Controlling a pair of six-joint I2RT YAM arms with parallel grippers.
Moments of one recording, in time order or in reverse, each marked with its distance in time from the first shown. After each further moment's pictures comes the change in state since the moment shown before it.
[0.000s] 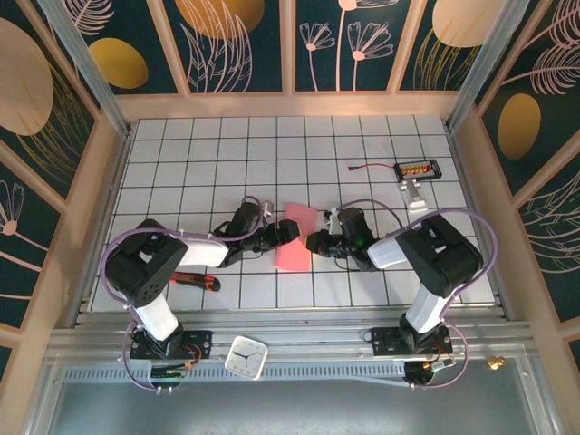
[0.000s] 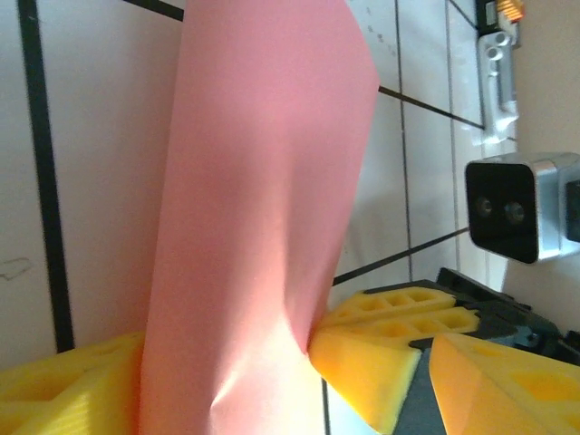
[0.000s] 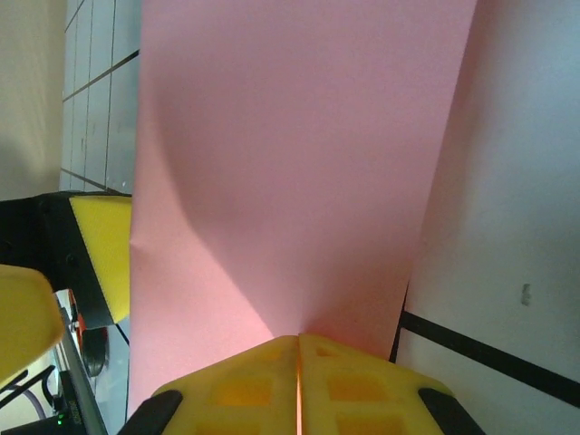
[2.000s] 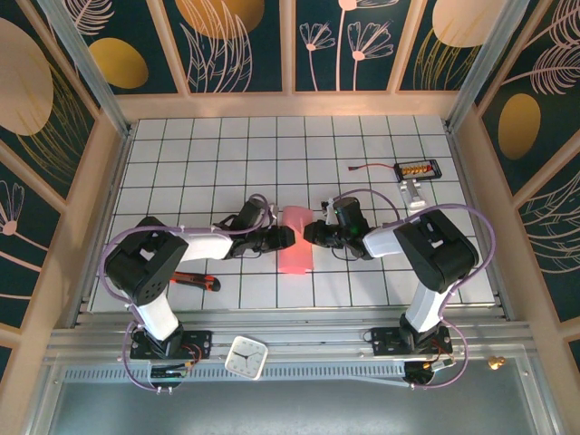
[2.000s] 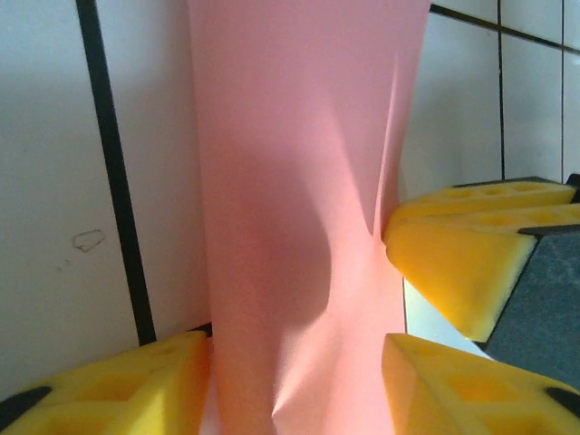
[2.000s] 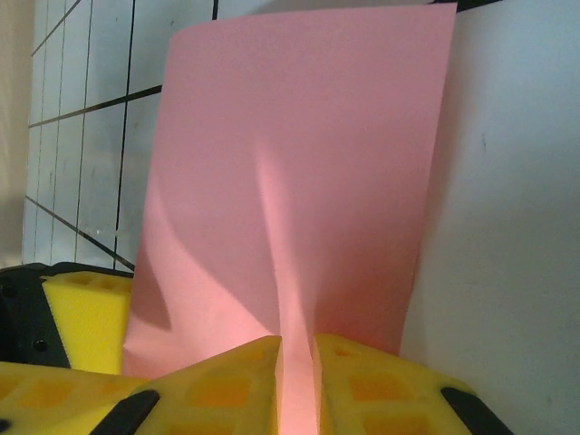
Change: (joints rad) left arm -0.003 0.011 0.105 -0.283 -0.029 0.159; right arm -0.014 0.038 0.126 -0.134 0.059 -0.058
